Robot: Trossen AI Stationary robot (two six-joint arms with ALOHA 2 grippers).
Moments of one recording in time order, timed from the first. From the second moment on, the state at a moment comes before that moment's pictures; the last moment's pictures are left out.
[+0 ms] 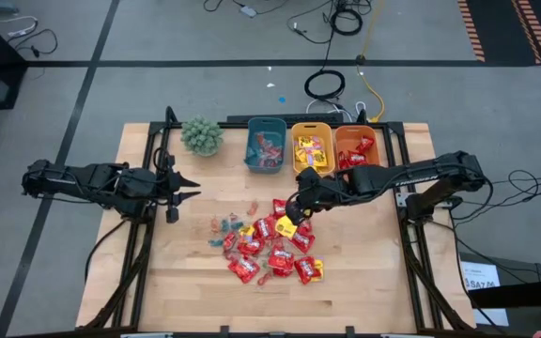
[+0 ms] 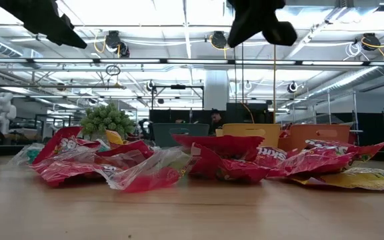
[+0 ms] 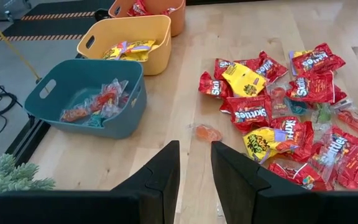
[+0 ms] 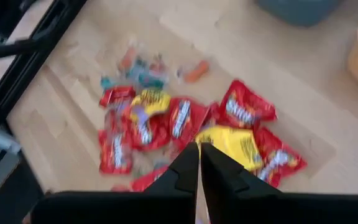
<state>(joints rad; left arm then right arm) -0.16 0.55 0.66 -0.67 -0.31 -0.04 0.13 1.55 1.38 -0.76 0.19 1.01</state>
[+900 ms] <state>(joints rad) -0.16 0.55 0.66 -0.67 -0.35 -0.04 0.14 2.06 1.39 -0.70 0.06 0.80</state>
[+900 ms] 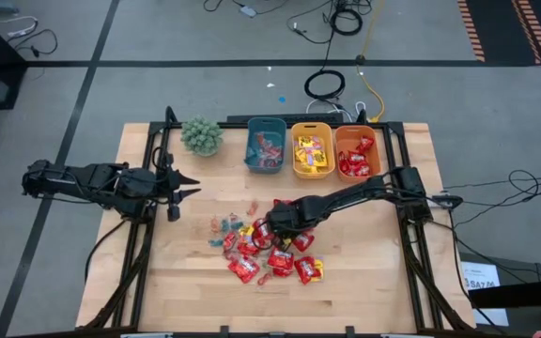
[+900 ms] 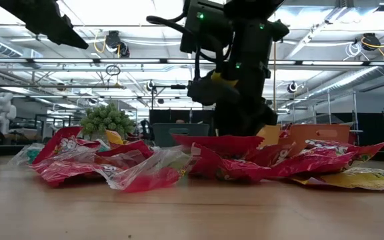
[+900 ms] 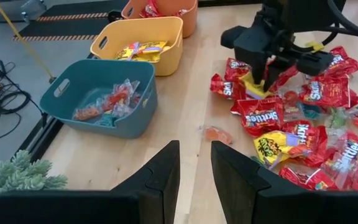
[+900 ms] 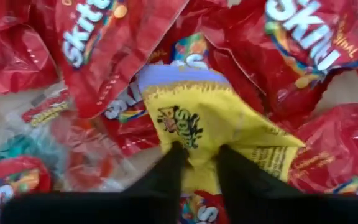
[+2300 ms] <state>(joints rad) -0.10 0.60 0.66 -0.53 -0.37 -0.26 -0.46 1.52 1.38 -0.72 0.34 0.32</state>
